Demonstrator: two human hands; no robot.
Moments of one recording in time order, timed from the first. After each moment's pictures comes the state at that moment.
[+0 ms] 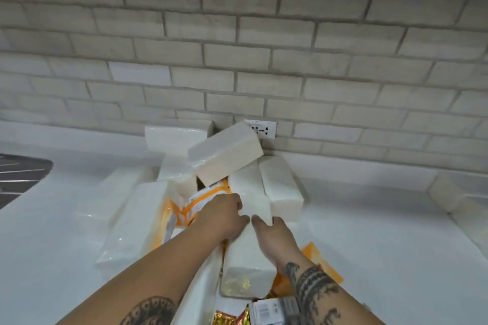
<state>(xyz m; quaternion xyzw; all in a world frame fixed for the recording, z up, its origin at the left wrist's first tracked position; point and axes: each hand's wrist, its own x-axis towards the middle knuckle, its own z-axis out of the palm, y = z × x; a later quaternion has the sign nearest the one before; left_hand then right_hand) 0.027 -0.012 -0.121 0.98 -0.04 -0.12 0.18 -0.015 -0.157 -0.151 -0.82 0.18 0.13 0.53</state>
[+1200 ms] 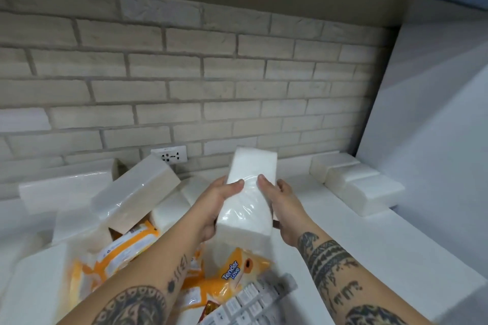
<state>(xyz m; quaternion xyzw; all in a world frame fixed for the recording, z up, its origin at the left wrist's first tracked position) 0.010 -0.119 -0.052 0.58 -0.18 -0.31 0.73 -0.083 -0.265 -0.043 -0.66 0.23 -0.11 0.71</state>
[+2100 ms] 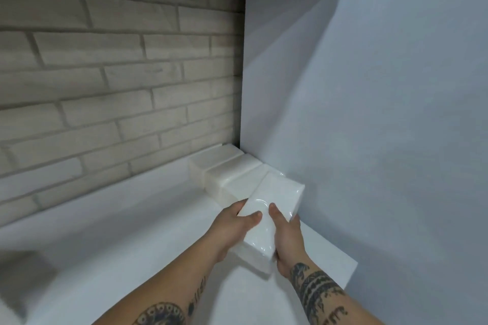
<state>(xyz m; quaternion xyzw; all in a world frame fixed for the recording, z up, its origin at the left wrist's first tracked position) -0.071 -0.541 -0.111 0.67 -0.29 -0.41 0.54 -0.181 -0.641 -0.165 -0.44 0.39 -0.33 0.74</state>
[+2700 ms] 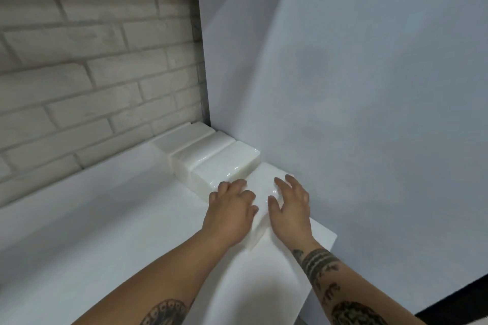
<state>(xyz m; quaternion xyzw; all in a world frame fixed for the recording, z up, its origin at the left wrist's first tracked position) -0.095 -0.616 -0.159 0.81 -0.57 -0.03 0.14 -0.228 -0.708 -0.190 -0.79 0.45 -0.28 0.31</state>
